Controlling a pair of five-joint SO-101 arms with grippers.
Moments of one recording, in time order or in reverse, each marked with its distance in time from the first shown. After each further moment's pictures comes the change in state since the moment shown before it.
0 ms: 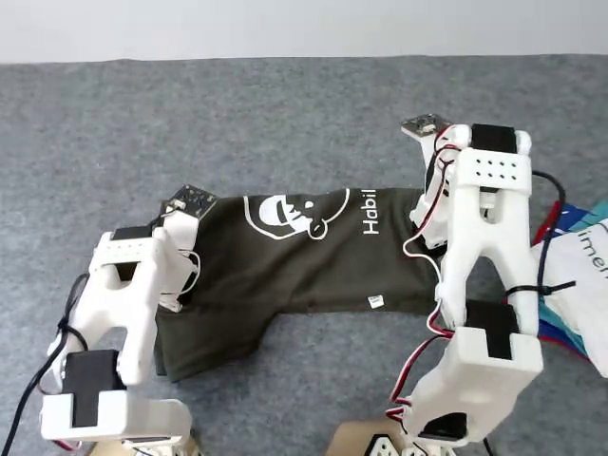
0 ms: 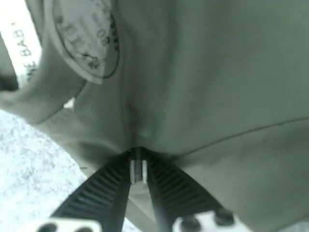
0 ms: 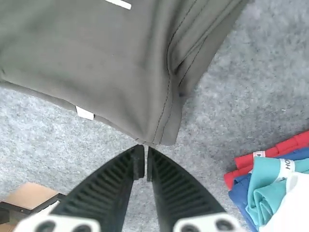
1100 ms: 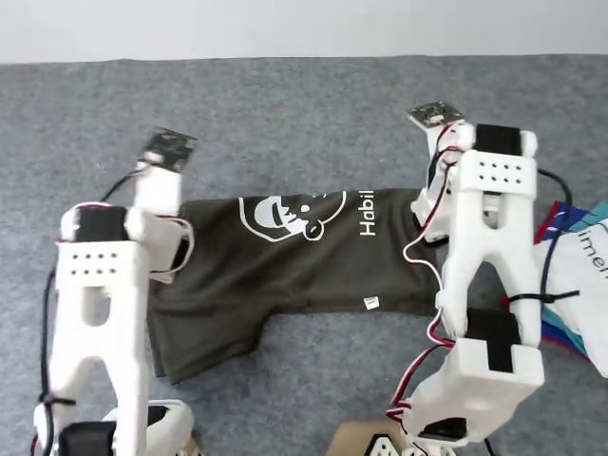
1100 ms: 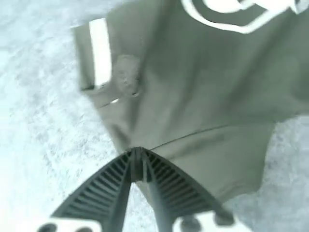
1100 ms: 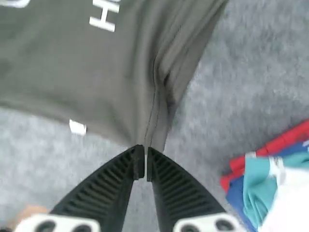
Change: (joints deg) left arm 1.1 -23.5 -15.4 22.6 10.8; right arm -0.6 -2.5 2.6 -6.5 -4.9
